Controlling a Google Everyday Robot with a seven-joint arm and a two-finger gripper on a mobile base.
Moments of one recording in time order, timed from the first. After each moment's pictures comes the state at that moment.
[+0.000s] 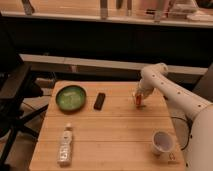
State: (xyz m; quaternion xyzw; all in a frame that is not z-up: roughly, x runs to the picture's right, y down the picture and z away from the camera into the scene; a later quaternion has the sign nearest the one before) arm 0.244 0.059 0.913 -0.19 -0.17 -0.54 0.80
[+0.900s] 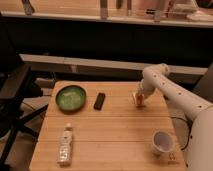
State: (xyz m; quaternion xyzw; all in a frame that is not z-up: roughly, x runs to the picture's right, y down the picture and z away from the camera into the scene) arm 0.250 0.059 0.916 -0.18 -0.17 -0.54 0.81
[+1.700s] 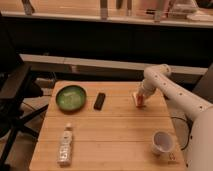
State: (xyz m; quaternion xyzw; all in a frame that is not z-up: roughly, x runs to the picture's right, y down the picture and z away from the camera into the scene) arm 0.255 0.060 0.919 -0.18 -0.17 -0.54 0.81
